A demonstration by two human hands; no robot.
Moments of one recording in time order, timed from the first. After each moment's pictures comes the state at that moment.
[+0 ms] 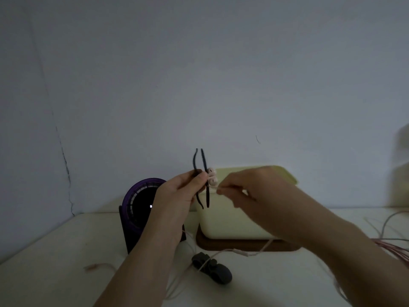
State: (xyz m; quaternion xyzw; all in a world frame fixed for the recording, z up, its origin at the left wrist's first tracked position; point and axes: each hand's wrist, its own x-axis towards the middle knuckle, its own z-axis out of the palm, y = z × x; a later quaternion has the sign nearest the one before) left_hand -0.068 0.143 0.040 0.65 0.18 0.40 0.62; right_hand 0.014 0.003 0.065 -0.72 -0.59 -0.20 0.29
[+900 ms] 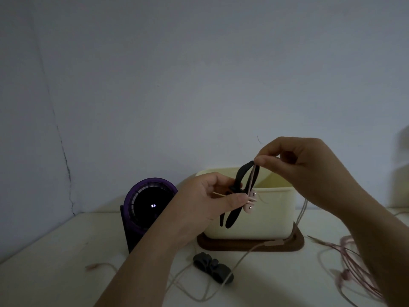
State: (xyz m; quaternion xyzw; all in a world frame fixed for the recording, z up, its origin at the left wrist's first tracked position) left_hand -0.080 0.121 0.053 0.80 0.04 0.26 0.53; right_hand 0.050 -0.021 0.079 -0.65 -0.55 -0.21 0.48
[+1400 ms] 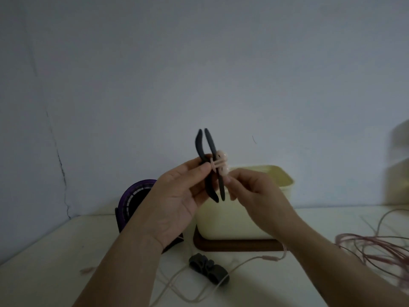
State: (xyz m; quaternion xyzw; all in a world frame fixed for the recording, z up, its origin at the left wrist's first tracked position) left_hand -0.081 0.130 0.062 0.56 -0.04 0.28 0.78; right_hand 0.040 0.027 0.031 -0.61 -0.53 -0.03 0.59
